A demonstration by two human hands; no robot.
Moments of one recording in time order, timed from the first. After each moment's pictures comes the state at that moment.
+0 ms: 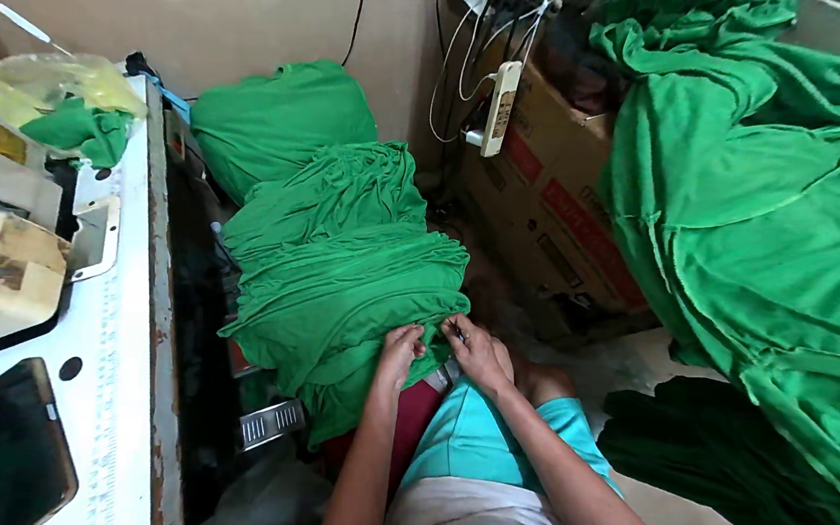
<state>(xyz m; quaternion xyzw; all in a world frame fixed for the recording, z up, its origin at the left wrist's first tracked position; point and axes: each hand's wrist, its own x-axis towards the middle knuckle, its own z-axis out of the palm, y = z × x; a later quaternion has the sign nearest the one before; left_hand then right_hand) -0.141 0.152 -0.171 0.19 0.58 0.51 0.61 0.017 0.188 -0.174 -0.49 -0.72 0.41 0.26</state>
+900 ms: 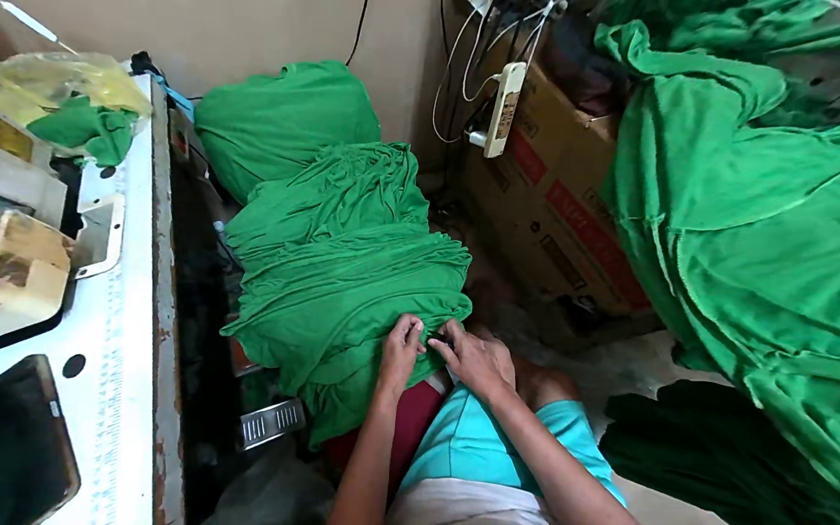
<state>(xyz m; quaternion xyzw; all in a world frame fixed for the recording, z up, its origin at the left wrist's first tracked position) -0.147 0.145 -0.174 0.45 0.63 0.46 0.44 0.012 0.180 -0.155 -0.52 -0.78 0.34 0.08</state>
